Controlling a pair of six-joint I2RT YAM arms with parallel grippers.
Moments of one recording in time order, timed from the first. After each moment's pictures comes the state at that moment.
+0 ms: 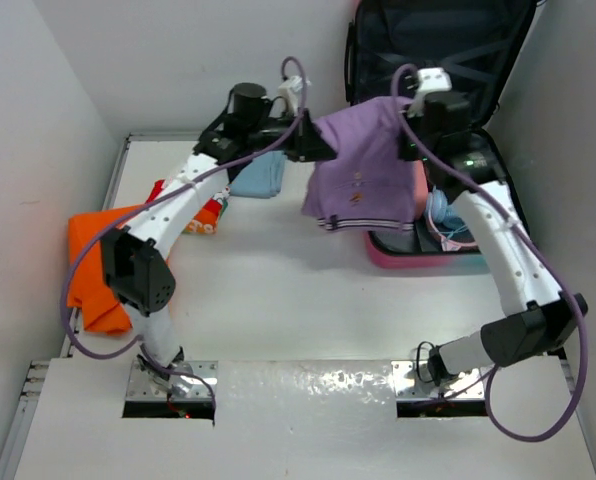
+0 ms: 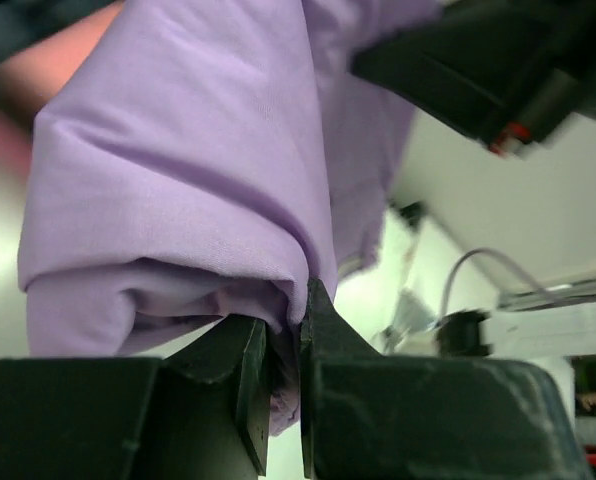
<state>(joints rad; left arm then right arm) -0.45 1.79 1.78 -0.33 0.75 -0.41 0.31 1.46 1.58 -0.55 0.18 0.08</state>
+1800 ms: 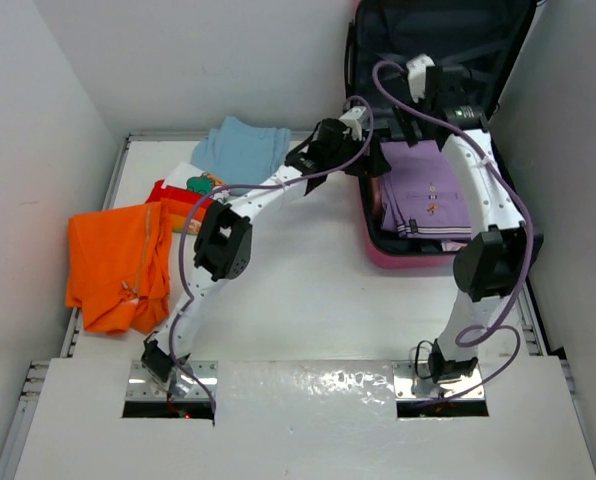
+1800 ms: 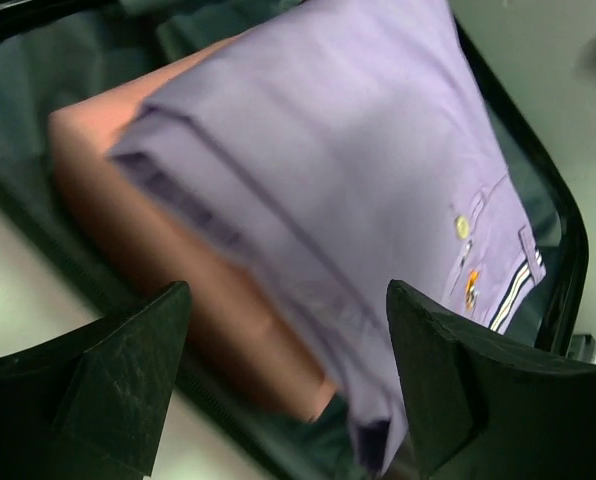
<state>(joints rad) -0.65 2.49 2.29 -0.12 0.30 -0.47 0.07 1.88 1.92 -0.71 0.37 -0.42</state>
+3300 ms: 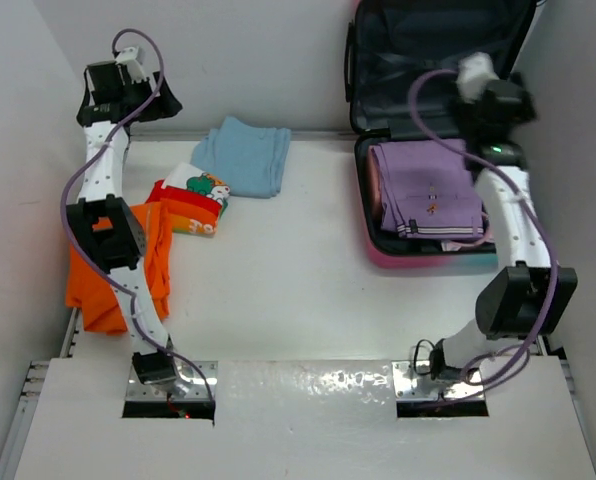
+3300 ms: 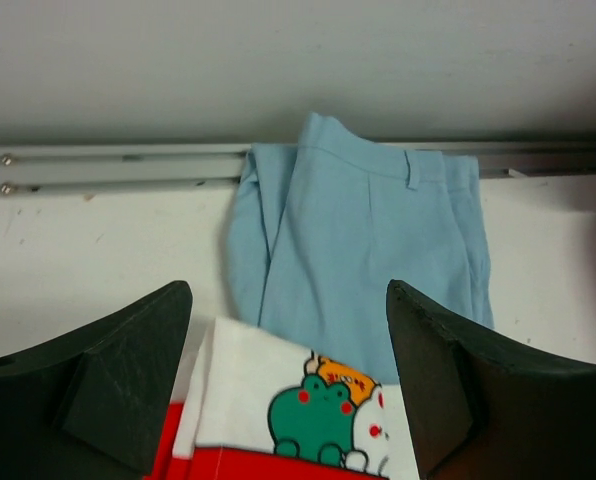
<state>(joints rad) 0.22 2.14 2.21 -0.54 0.40 -0.09 -0.12 1.57 1.51 -0.13 0.42 -0.70</state>
